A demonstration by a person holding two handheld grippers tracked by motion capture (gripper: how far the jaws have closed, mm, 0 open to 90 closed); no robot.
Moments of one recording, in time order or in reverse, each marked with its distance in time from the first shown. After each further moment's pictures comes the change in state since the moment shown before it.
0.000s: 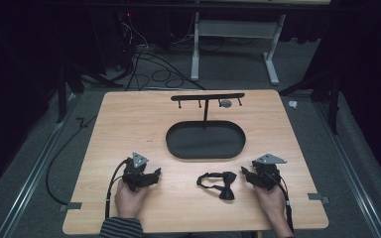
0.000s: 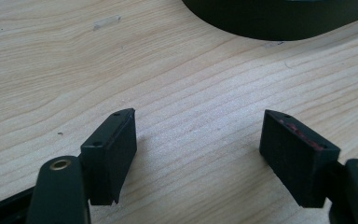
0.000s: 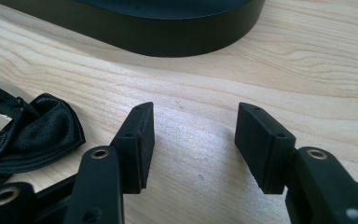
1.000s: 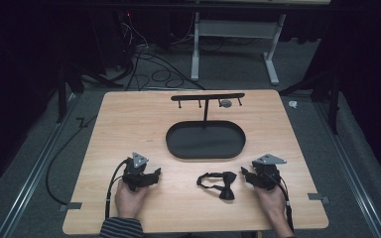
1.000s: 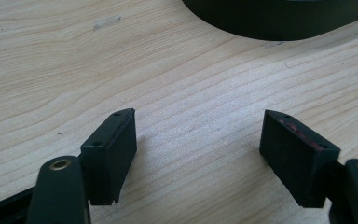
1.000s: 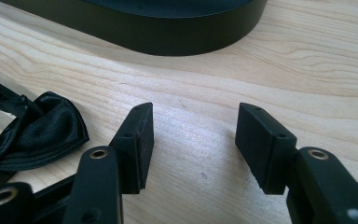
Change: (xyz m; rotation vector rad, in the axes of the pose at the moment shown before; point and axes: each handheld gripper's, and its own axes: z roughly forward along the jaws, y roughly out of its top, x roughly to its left) left arm 0.000 0.000 0.000 0.000 0.000 0.000; right arm 0.001 0.000 -0.001 0.003 0.004 -0.004
